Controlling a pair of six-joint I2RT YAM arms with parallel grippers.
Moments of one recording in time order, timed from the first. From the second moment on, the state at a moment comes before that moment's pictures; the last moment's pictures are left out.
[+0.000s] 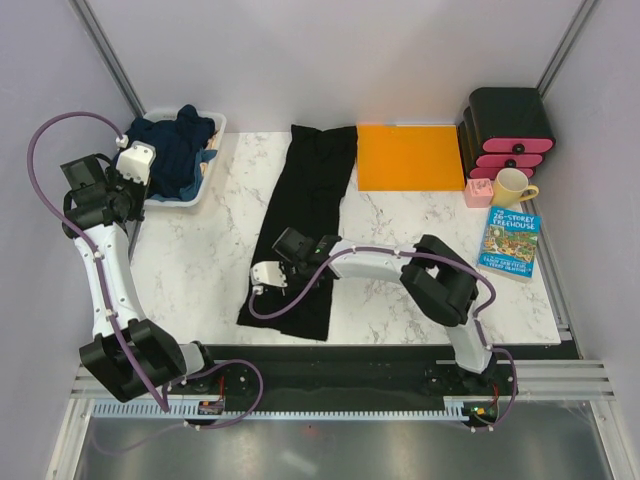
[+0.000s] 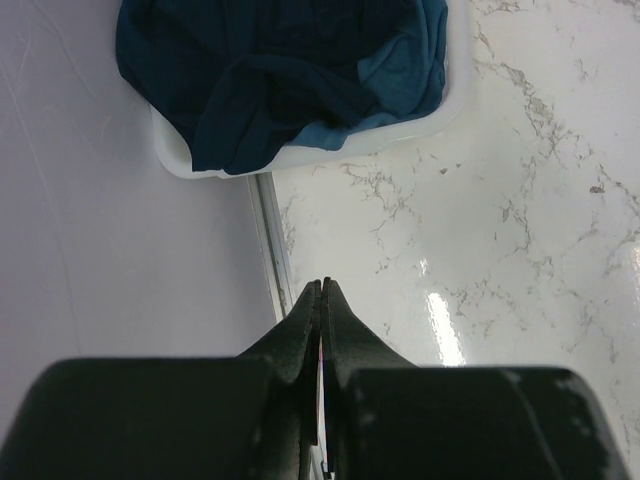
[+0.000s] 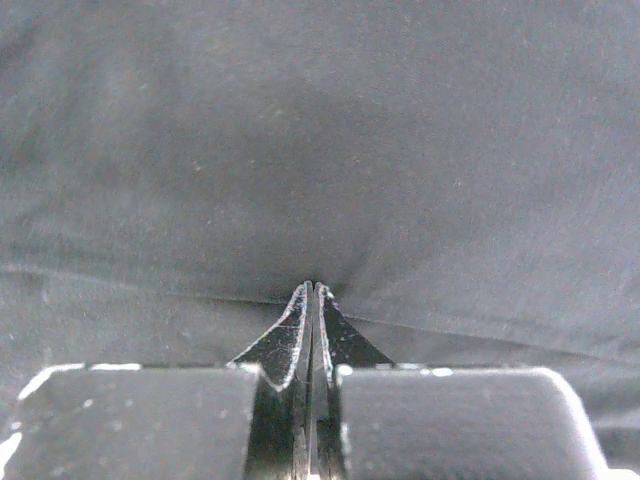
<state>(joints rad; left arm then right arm) 0.46 1.27 1.31 -0.70 0.30 0.68 1.02 2.09 1.49 -0.47 -0.12 -0.78</state>
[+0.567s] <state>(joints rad) 0.46 1.27 1.32 -0.71 0.36 0.65 0.99 1.93 1.40 -0.65 -0.03 -0.80</state>
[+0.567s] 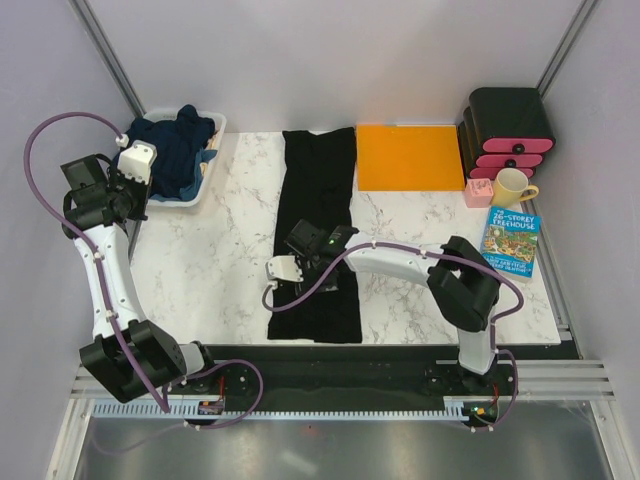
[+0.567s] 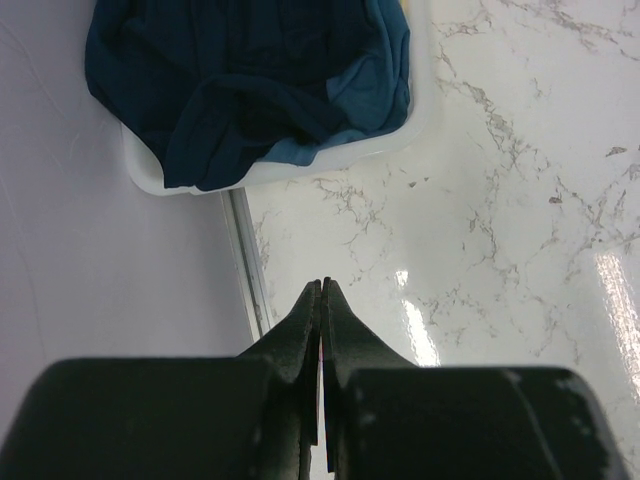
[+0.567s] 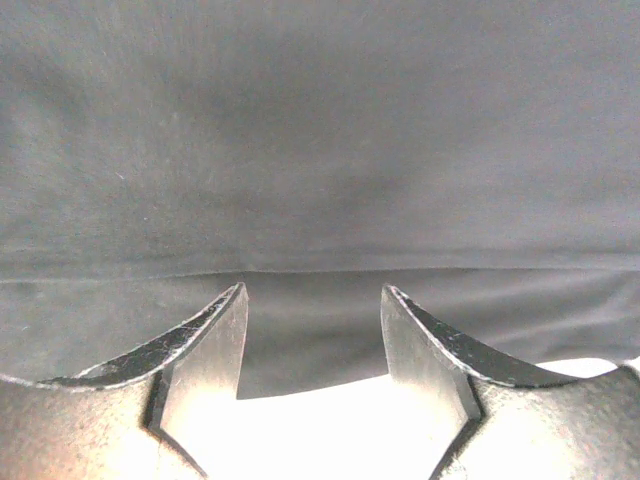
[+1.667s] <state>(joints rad) 0.39 1.22 1.25 -0.80 0.43 0.76 1.26 1.81 1.23 -0.63 -0.22 -0.63</state>
